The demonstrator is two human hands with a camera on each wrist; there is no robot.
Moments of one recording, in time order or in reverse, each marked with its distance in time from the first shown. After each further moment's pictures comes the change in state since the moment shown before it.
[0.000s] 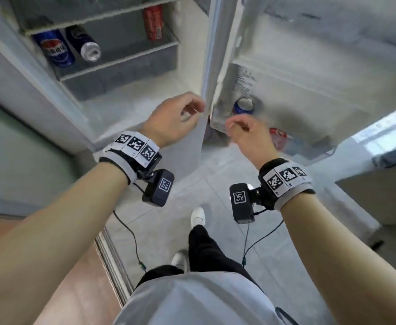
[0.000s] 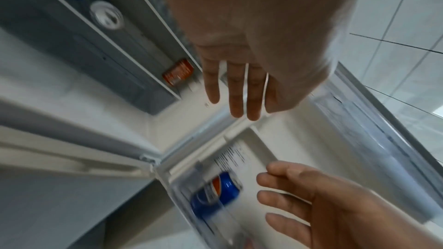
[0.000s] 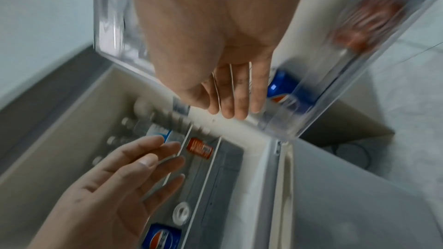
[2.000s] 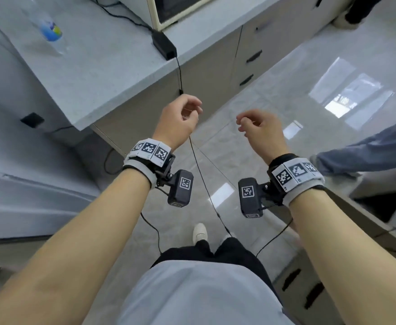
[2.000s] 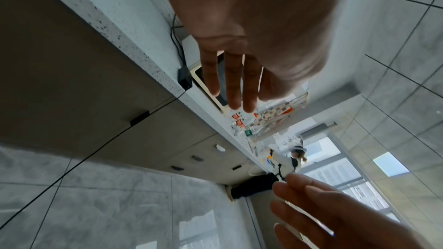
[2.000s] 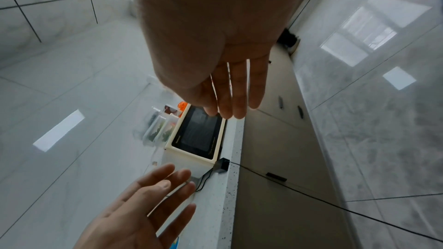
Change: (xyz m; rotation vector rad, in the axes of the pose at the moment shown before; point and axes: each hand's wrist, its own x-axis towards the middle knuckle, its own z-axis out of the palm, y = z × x) left_hand 0.512 0.306 0.565 -0.179 0.095 -0.109; right_hand 0.280 0.353 -0.665 0.064 0.172 0.123
